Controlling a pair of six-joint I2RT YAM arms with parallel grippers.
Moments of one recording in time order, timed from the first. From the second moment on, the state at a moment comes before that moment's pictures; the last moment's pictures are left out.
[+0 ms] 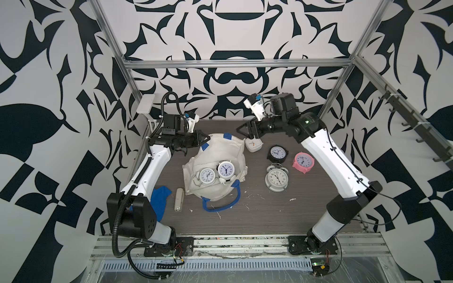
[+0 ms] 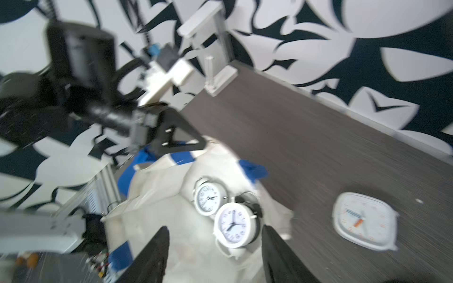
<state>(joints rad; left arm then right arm) -0.17 1.48 1.34 -0.56 0.72 -0.30 0.61 1.66 1.99 -0.93 -0.46 0.06</state>
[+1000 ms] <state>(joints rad) -0.18 1.41 1.34 -0.55 0.71 -0.30 0.95 1.99 1.92 -1.01 -0.18 0.00</state>
